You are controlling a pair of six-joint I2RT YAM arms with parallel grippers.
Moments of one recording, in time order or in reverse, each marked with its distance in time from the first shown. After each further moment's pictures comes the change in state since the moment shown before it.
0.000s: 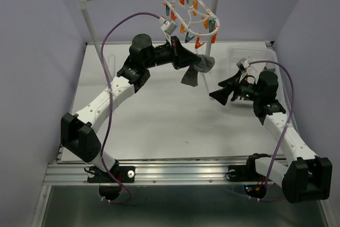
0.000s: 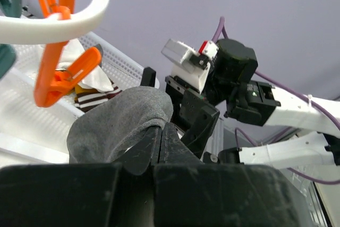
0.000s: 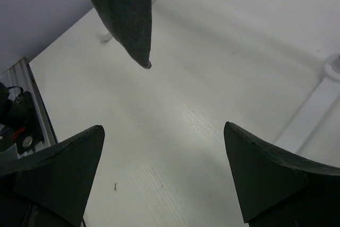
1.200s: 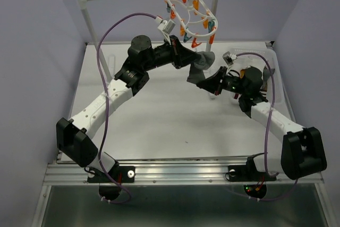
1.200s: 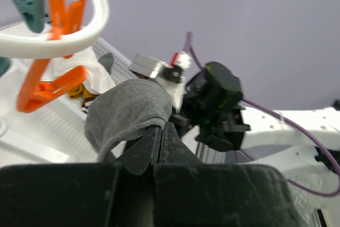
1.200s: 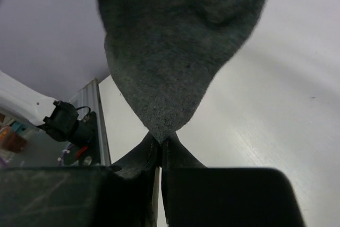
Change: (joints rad) left arm -0.035 -0.053 0.000 -0.047 -0.111 -0.014; right arm 0.173 0.272 0.040 0.528 -0.061 0.354
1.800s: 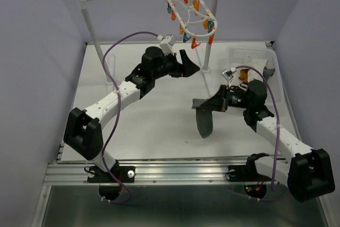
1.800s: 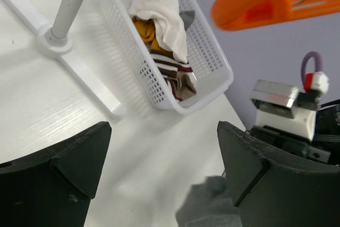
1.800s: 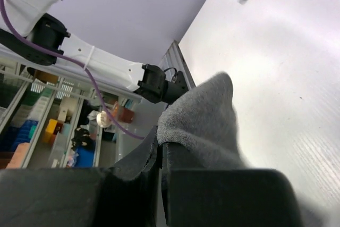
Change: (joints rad) left arm 0.003 0.085 -0.138 -0.088 -0.272 -0.025; right arm 0.004 -0.235 -0.177 -0.161 -0.178 0.401
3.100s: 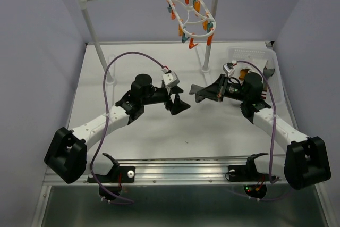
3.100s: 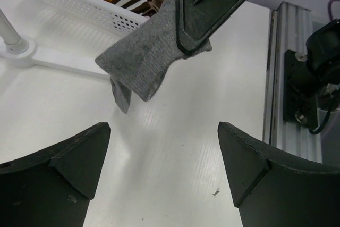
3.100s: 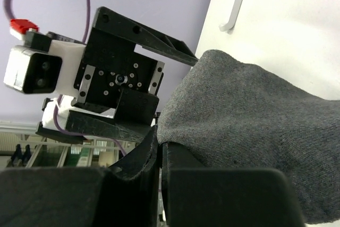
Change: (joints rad) left arm -0.018 -0.292 -0.511 0.211 0.322 0.583; right arm 0.000 0.113 0.101 -0.018 0.188 0.251
